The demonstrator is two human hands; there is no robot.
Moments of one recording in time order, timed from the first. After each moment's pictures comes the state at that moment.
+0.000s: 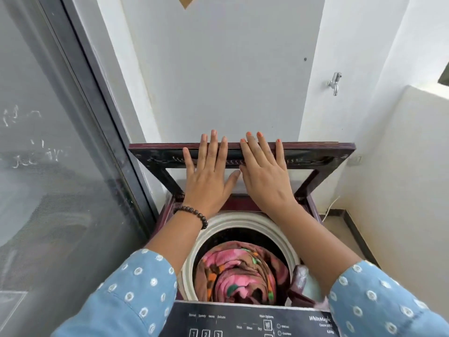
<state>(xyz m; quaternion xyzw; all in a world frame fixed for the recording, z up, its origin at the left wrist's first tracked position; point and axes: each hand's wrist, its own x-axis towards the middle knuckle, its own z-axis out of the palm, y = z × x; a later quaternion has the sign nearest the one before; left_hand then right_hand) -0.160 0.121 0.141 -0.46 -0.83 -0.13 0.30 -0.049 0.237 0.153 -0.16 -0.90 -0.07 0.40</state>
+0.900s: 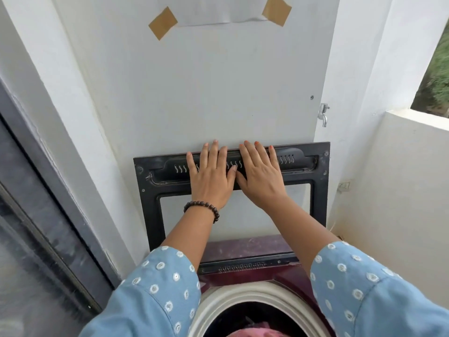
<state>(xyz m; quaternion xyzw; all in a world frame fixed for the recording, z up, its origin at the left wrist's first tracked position) -0.322 0.283 0.182 -0.46 -0.83 -0.16 0.28 -0.220 0.377 0.178 -0.27 -0.90 -0.07 0.32</state>
